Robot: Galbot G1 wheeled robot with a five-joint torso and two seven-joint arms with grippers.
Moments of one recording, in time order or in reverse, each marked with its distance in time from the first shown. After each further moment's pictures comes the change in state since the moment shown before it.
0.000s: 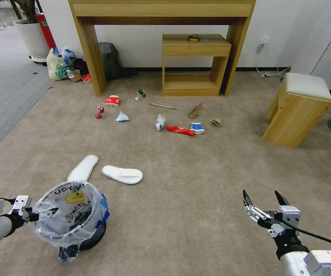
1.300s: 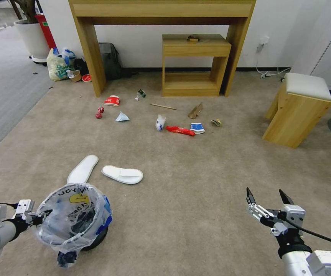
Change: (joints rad) left arm 0.030 -0.091 -0.042 -0.049 -0.073 0.000 -0.090; right arm 0.007 0.025 0.002 0.012 -0.011 0.006 0.026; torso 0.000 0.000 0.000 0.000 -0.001
